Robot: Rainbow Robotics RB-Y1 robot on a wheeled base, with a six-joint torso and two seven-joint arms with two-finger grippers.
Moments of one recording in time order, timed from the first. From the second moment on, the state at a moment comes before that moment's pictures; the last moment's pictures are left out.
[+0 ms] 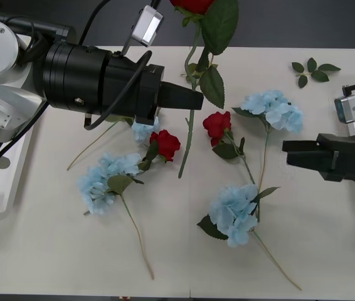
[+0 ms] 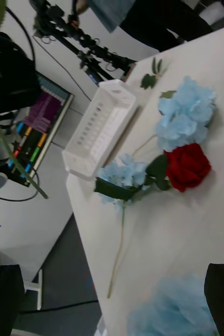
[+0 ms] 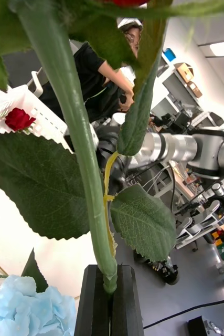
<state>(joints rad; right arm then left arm) -0.18 -1.16 0.44 -1.65 -2.69 1.00 2.68 -0.65 0.58 -0.28 -1.72 1.97 1.20 -2.05</state>
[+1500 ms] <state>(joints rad) -0.19 -0.55 0.50 -1.82 -2.41 0.73 2.68 -0.65 0.58 -0.28 -1.72 1.97 1.20 -2.05</state>
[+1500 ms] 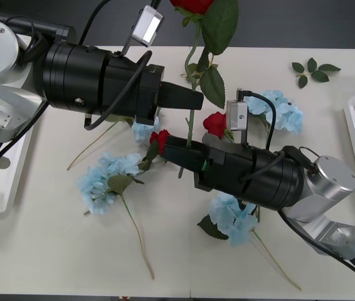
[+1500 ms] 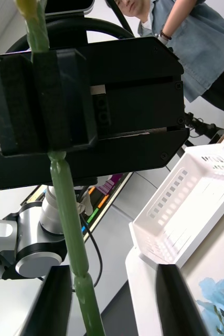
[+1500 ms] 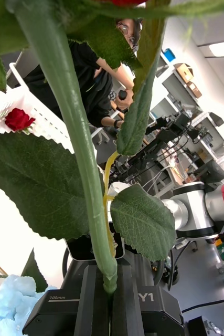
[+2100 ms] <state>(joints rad) -0.19 -0.55 0.50 -1.82 -2.41 0.73 2.68 -0.65 0.58 -0.28 -1.72 1.97 1.20 -2.05</state>
